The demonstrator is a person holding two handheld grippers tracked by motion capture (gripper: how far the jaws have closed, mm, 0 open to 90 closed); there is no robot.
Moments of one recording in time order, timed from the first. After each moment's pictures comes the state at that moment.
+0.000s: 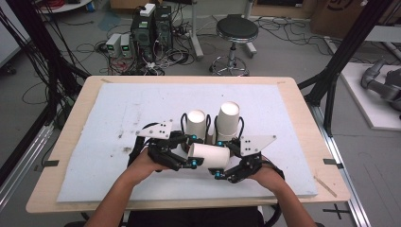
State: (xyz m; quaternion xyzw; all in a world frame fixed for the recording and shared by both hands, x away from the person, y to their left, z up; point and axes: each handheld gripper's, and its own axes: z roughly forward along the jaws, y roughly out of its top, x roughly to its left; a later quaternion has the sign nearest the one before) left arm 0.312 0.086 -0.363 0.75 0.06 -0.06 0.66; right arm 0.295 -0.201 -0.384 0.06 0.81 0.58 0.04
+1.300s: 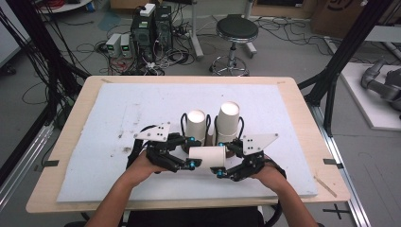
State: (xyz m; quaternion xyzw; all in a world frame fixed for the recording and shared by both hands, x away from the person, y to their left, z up) left arm 0.311 0.090 -0.371 0.74 0.06 -0.05 0.66; right arm 0.297 -0.208 -0.382 0.06 0.81 0.58 0.02
